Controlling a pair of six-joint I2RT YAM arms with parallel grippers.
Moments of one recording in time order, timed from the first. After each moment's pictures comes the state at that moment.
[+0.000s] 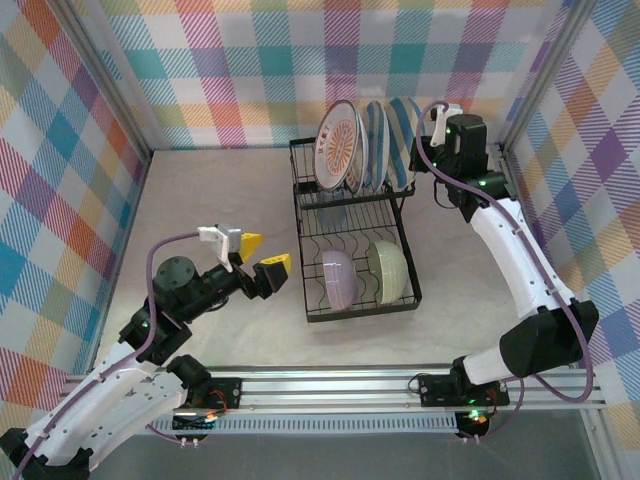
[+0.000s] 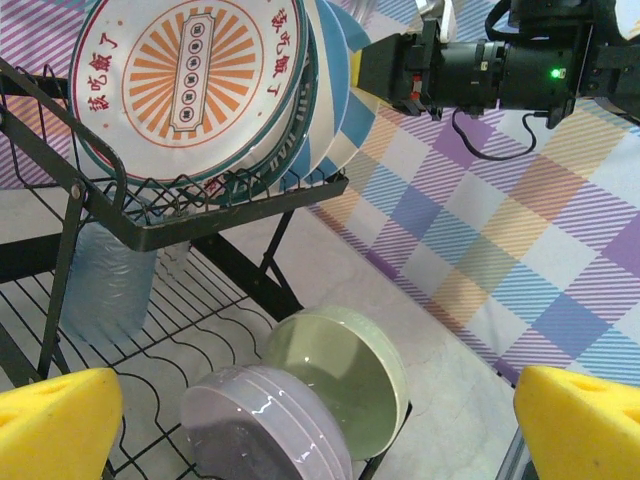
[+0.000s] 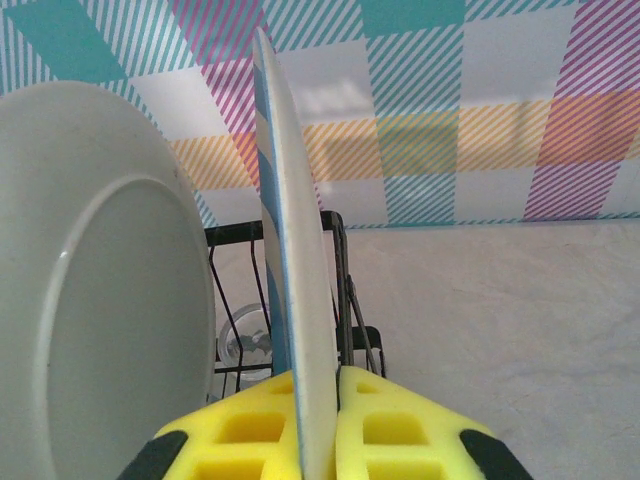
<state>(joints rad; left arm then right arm) -0.67 0.59 0.66 -0.13 0.18 -0.39 0.27 1.44 1.50 -0.46 0.02 0.23</state>
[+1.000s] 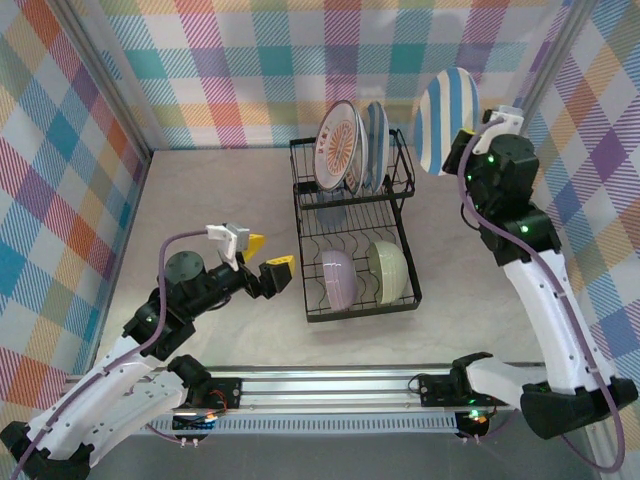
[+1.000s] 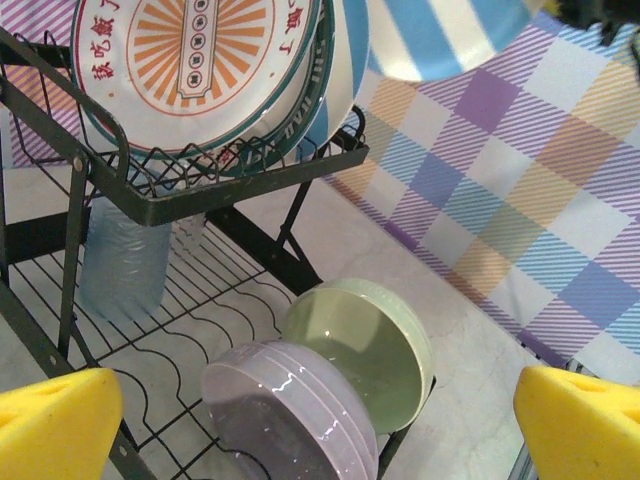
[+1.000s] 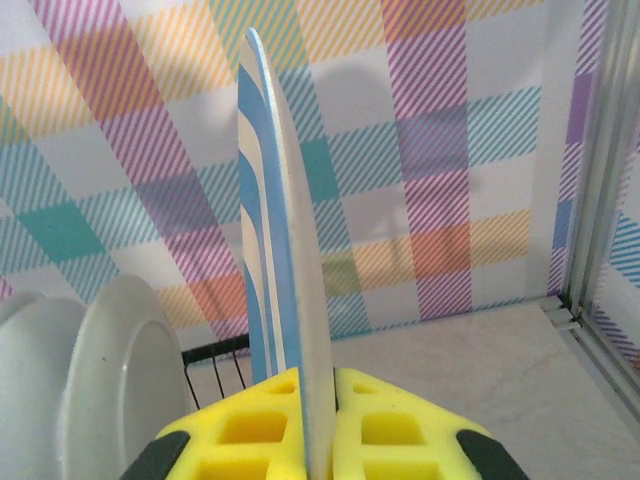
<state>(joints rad) -0.67 0.64 0.69 -0.19 0.18 -0.34 0.29 1.11 1.42 -0.43 0.29 0.26</state>
